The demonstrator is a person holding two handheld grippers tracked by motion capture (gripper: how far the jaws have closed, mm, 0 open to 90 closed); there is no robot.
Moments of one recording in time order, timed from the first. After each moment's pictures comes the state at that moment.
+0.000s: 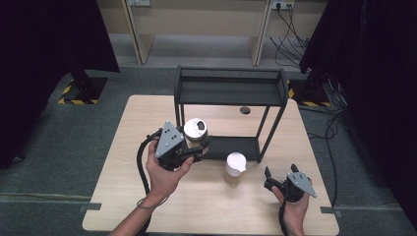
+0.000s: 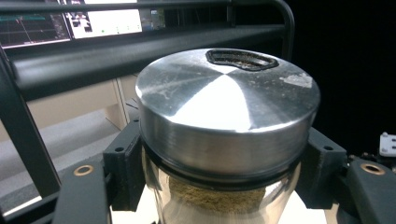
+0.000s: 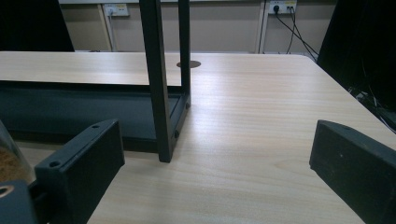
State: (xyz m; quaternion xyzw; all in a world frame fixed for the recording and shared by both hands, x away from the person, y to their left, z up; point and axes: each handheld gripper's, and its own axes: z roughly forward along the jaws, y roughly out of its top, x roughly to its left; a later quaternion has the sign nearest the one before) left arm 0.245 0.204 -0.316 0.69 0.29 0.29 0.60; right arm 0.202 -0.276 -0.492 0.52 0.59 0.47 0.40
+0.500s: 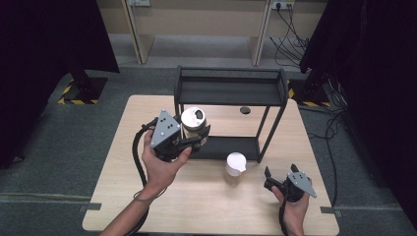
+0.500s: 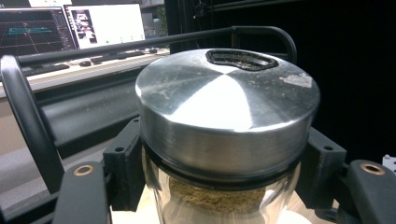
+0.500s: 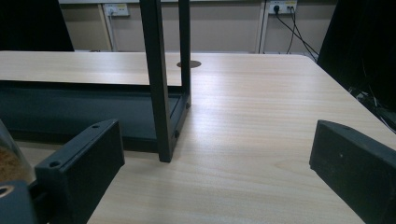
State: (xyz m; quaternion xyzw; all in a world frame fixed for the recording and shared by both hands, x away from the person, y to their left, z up) left arm 0.249 0.207 -0.288 0.68 0.28 0.30 0.60; right arm 0.202 -0.276 -0.492 0.52 0.59 0.47 0.40
